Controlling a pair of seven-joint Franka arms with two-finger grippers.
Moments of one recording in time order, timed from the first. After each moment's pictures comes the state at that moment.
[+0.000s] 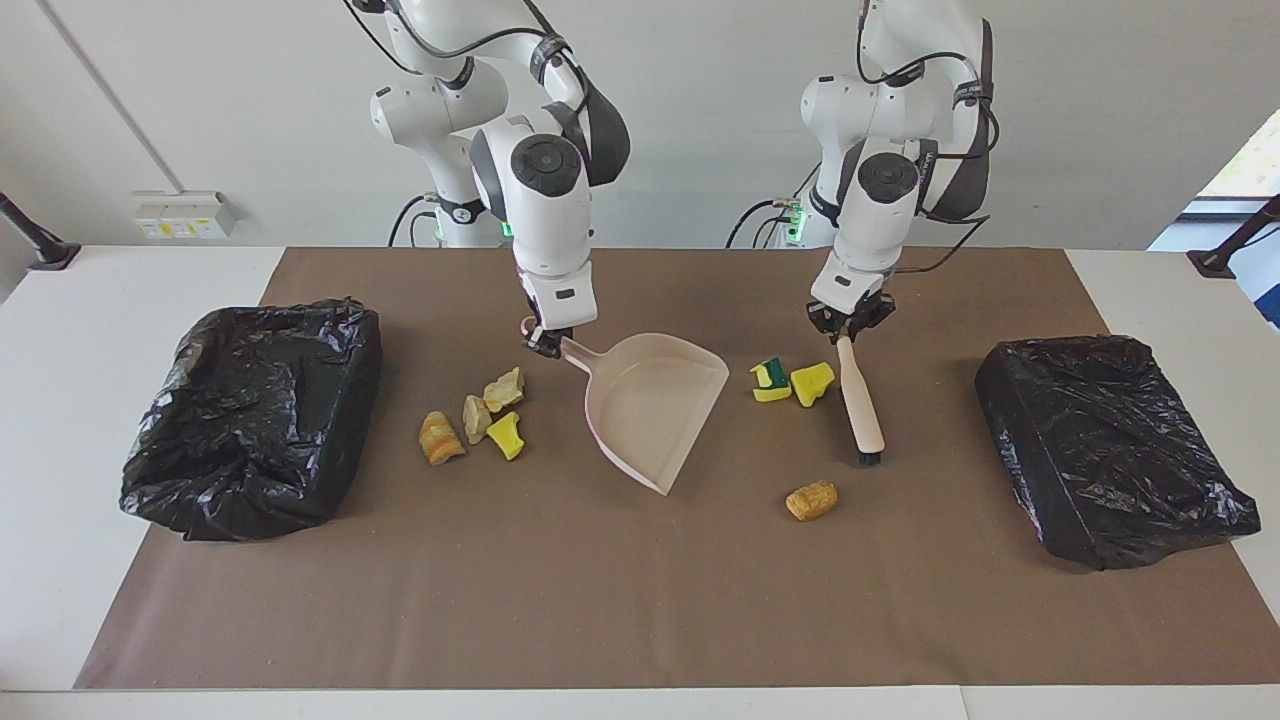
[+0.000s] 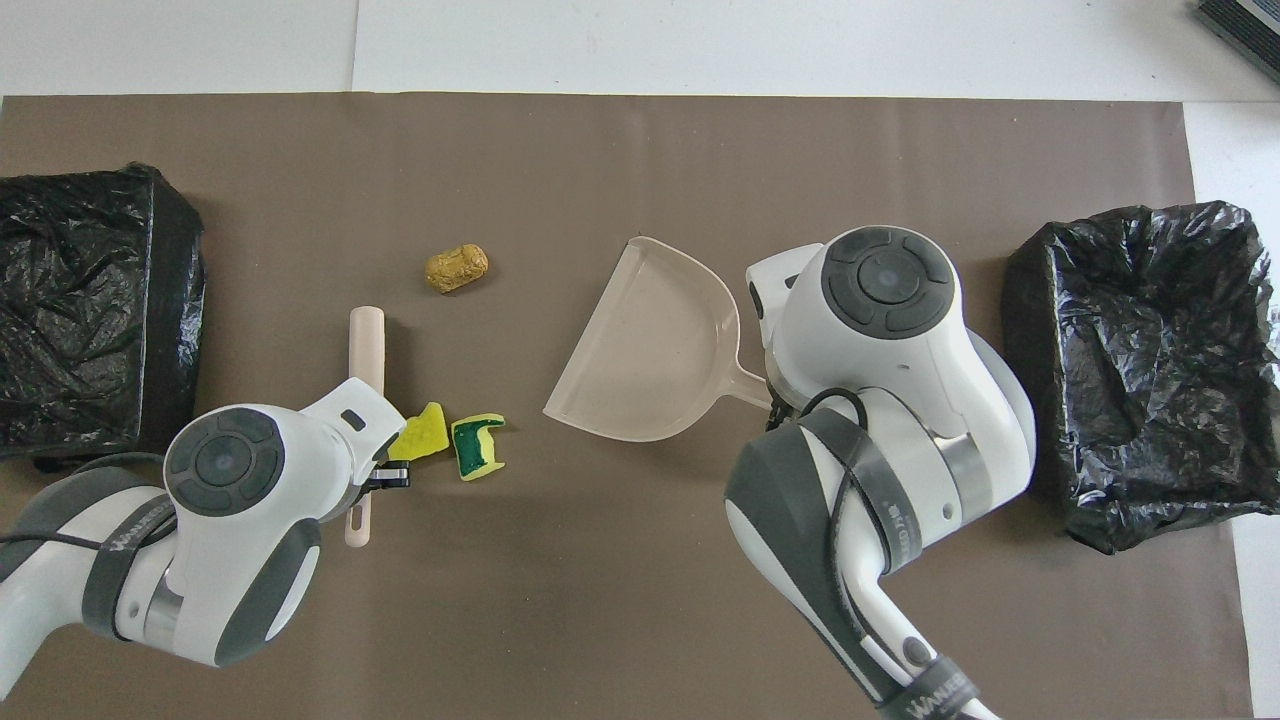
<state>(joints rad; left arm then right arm) -0.28 -0.15 -0.07 -2.41 0.11 2.19 -0.41 0.46 0.14 -0.02 -1.83 -0.02 1.85 -0.71</state>
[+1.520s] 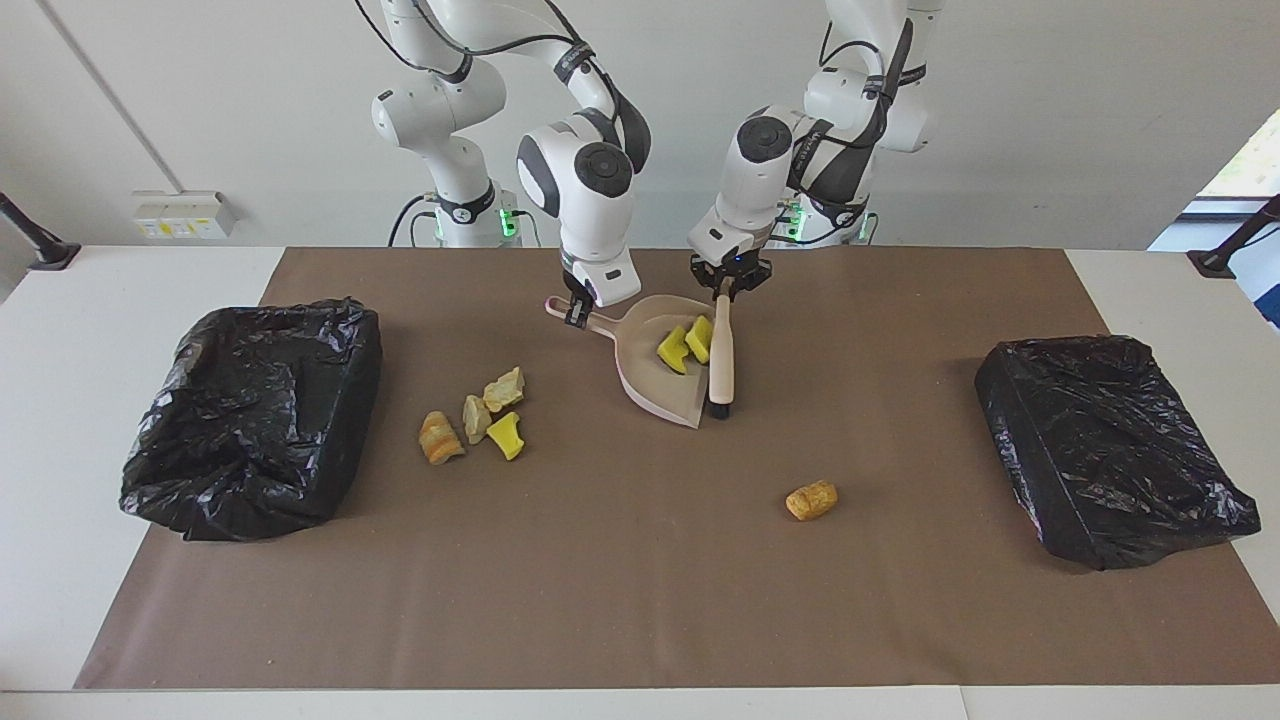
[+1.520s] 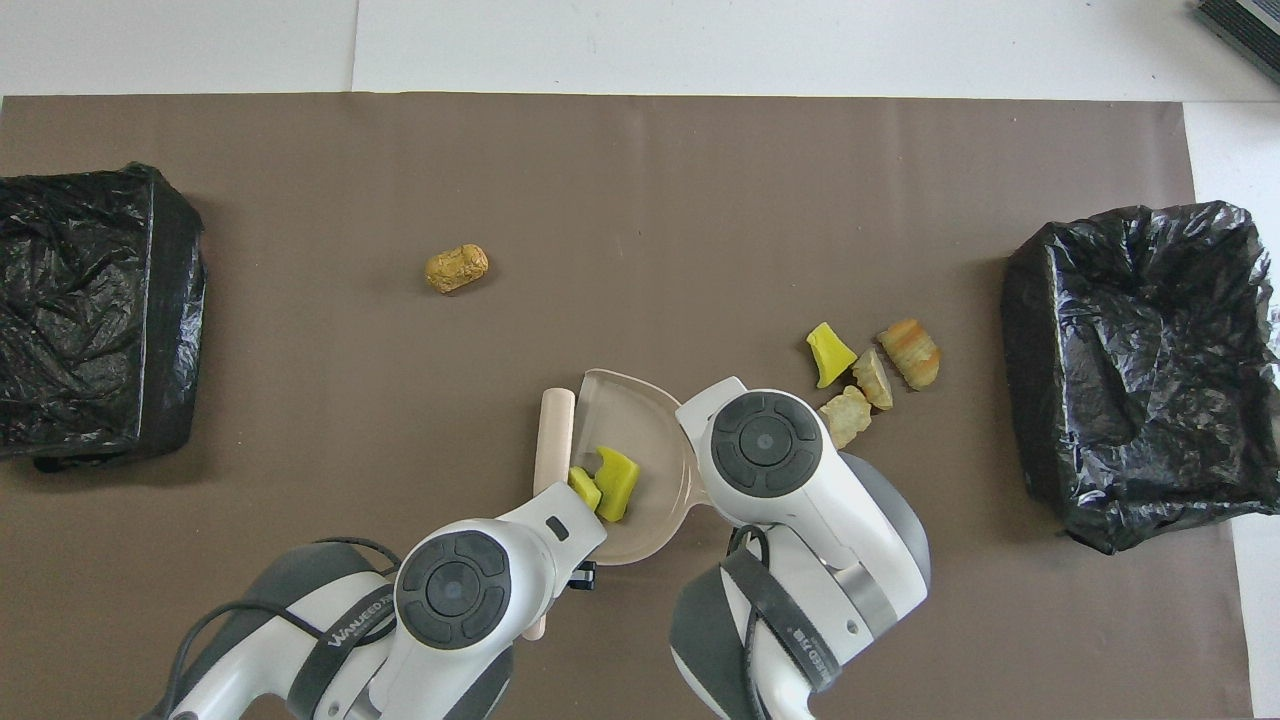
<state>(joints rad) -0.70 -0.15 -0.07 -2.39 -0.12 2.21 -0.56 0.60 0.07 -0.01 -2.09 -0.04 1.96 -0.70</state>
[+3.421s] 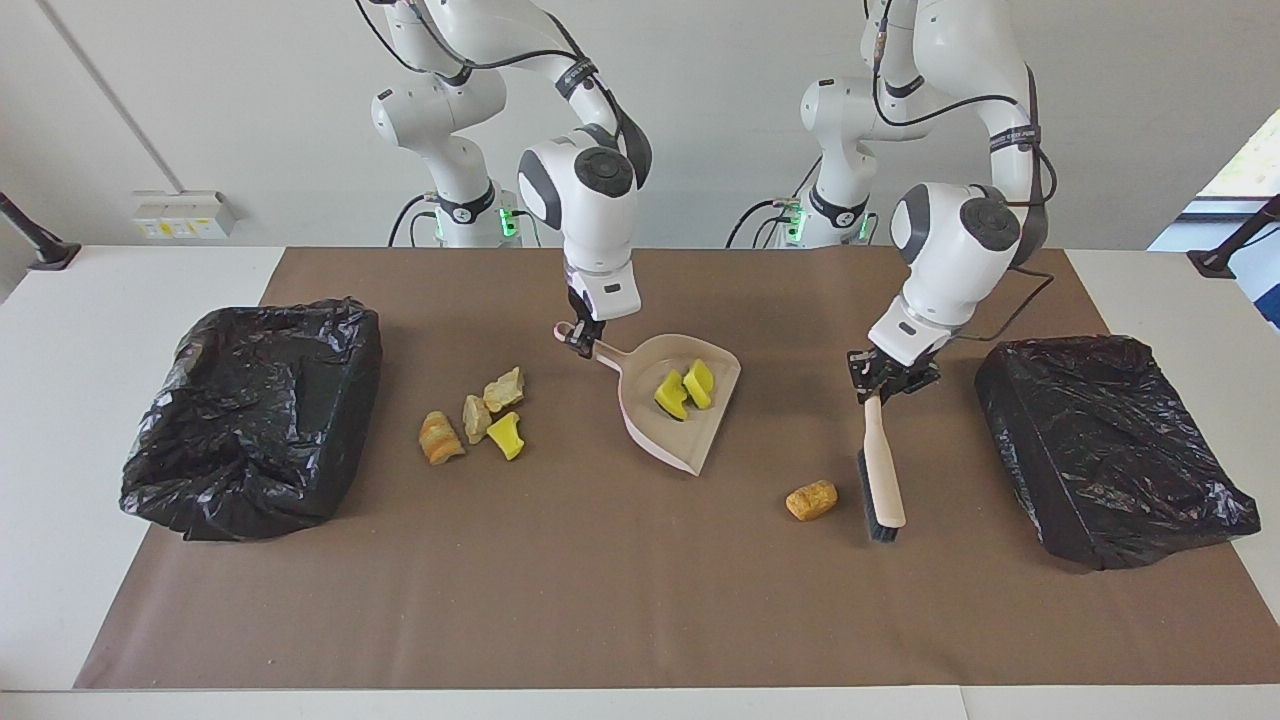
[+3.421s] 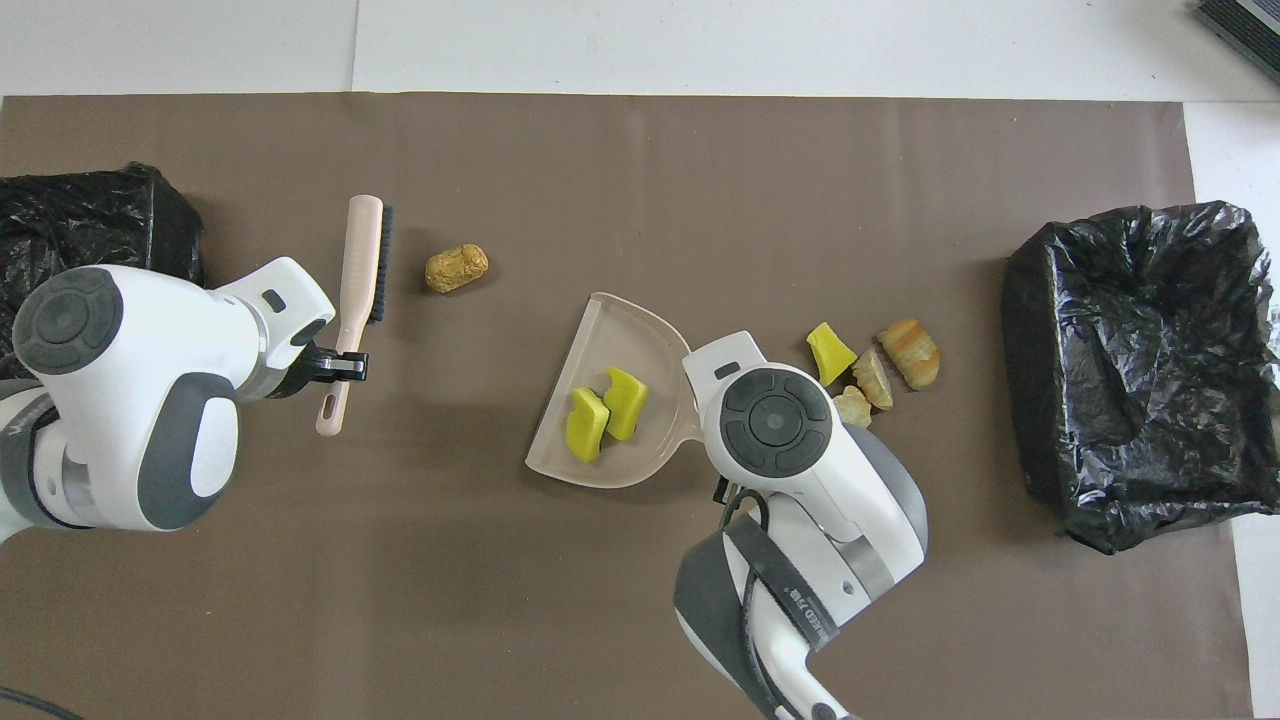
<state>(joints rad) -0.16 0.10 -0.05 -2.14 -0.10 2.29 0.02 0.58 0.13 -0.01 -2.03 -0.10 2.09 -0.51</state>
